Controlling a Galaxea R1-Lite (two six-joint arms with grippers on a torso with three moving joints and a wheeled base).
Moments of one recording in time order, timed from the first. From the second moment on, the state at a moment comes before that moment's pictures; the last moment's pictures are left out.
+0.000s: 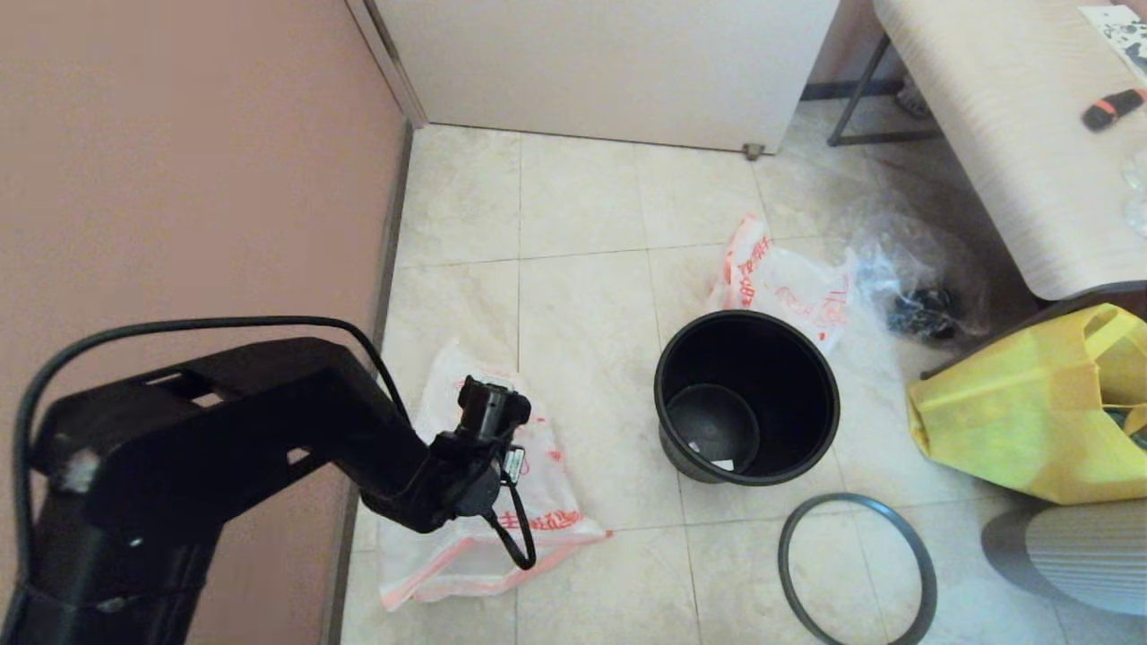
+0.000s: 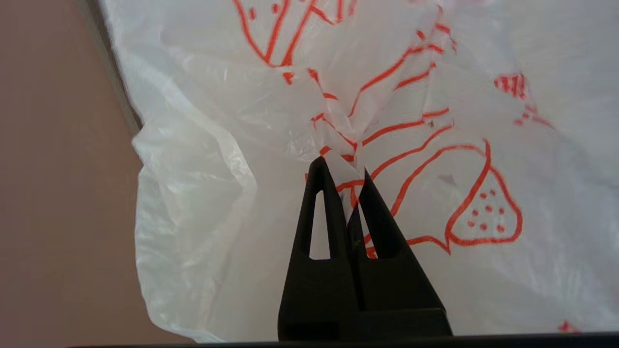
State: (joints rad) left arm -0.46 2.27 -1.01 -0.59 0.60 0.00; right arm 0.00 0.00 -0.02 0.03 0.00 0.00
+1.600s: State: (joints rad) left arm -1.06 1.94 -1.53 0.08 0.42 -0.02; right arm 0.00 0.00 -0.02 0.03 0.00 0.00
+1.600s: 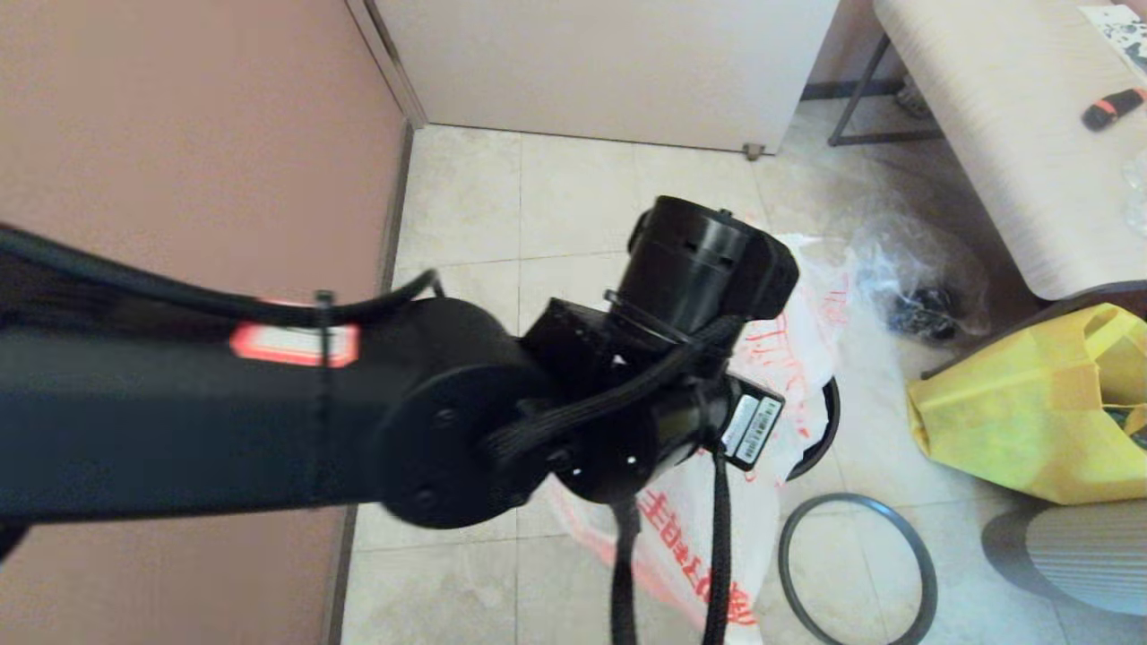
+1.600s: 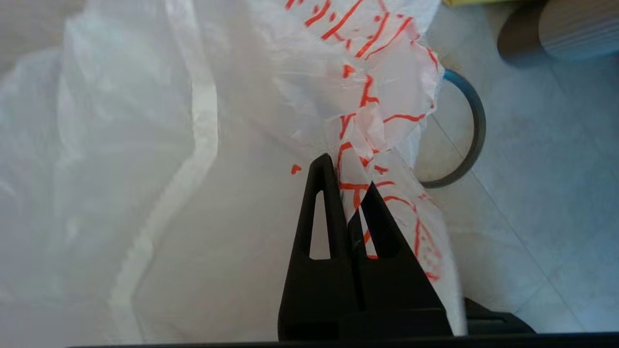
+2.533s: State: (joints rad) left arm -0.84 2.70 -1.96 -0.50 0.41 0.42; right arm 0.00 0.00 -0.02 0.03 0.00 0.00
